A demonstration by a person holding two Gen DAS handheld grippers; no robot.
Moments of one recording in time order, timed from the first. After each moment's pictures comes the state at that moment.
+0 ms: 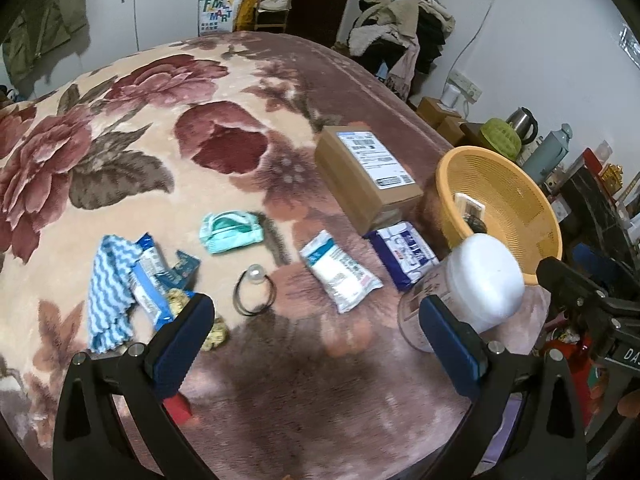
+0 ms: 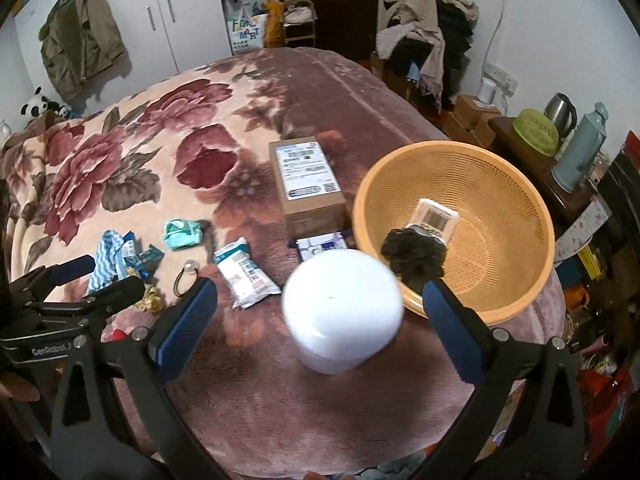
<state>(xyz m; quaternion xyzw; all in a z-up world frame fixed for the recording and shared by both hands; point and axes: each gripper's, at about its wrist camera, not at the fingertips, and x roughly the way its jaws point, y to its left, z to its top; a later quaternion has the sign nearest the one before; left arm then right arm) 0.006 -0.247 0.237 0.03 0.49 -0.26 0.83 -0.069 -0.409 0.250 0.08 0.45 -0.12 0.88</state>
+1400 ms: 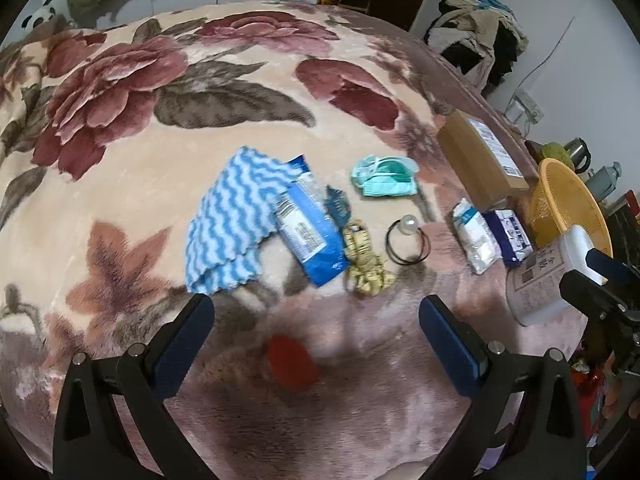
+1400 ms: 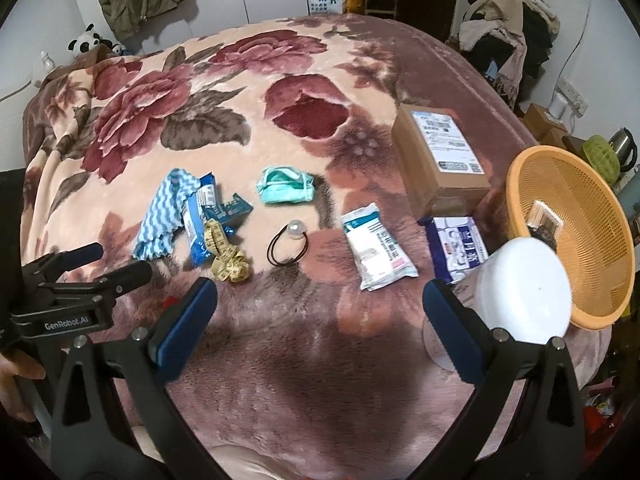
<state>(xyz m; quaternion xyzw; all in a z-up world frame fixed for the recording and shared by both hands) 0.027 -0.092 0.174 -0.01 0.53 -0.17 0.83 -0.027 -0.282 0.201 0.04 0.50 -0.03 0.87</state>
